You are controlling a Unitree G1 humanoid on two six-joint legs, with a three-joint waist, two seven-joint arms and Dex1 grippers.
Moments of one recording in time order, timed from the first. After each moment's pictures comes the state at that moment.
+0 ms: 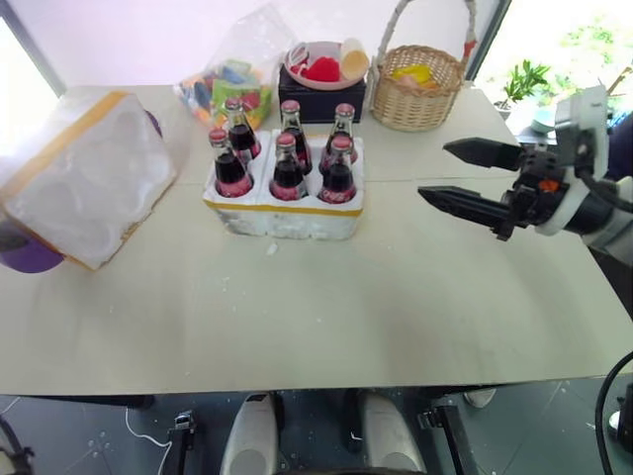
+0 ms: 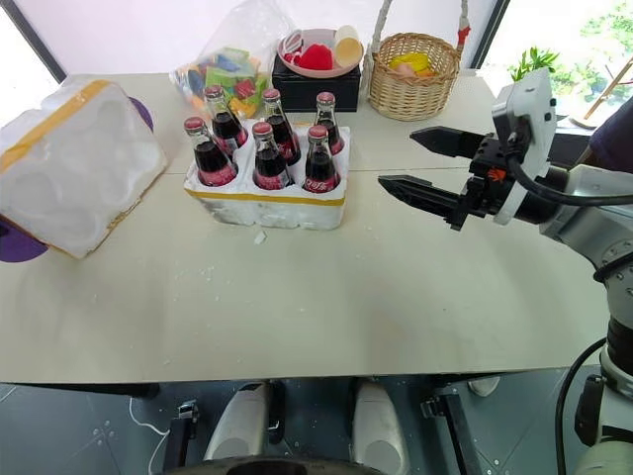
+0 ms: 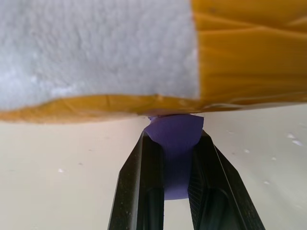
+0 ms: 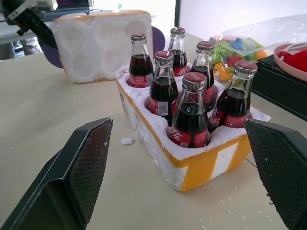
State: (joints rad) left arm -1.14 1.24 -0.06 1.34 0.29 0.13 -1.29; right arm -0.52 -0.93 -0.33 -0.41 0.94 0.88 0.74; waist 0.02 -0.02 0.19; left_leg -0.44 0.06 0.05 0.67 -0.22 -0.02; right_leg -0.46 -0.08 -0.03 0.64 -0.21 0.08
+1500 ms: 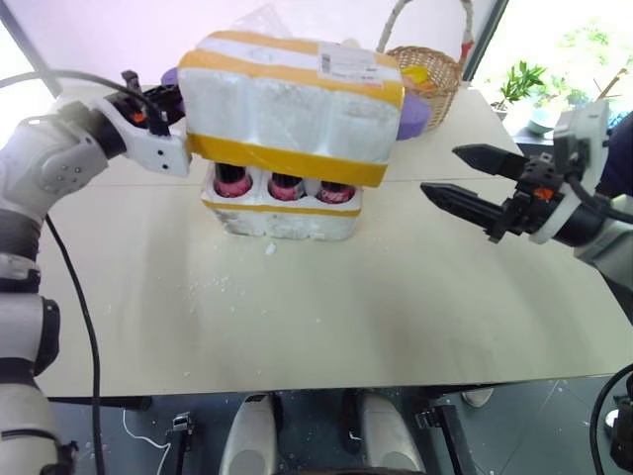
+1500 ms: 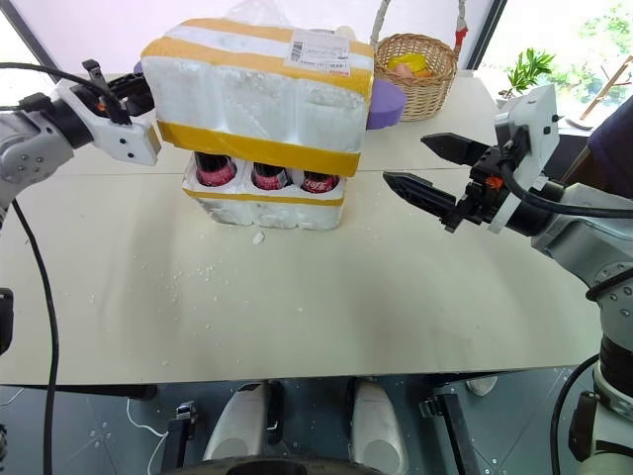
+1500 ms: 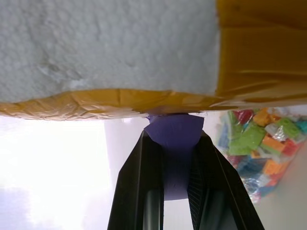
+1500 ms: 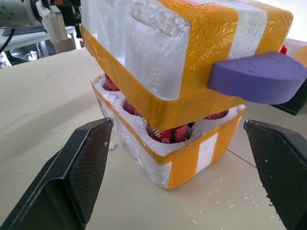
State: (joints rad) left arm -1.10 0.98 -0.27 0.83 0.74 -0.91 -0.12; right arm -0.43 -0.88 -0.37 -0.47 1.01 0.88 0.57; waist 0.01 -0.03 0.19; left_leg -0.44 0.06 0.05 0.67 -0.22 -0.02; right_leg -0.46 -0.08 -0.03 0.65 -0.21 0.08
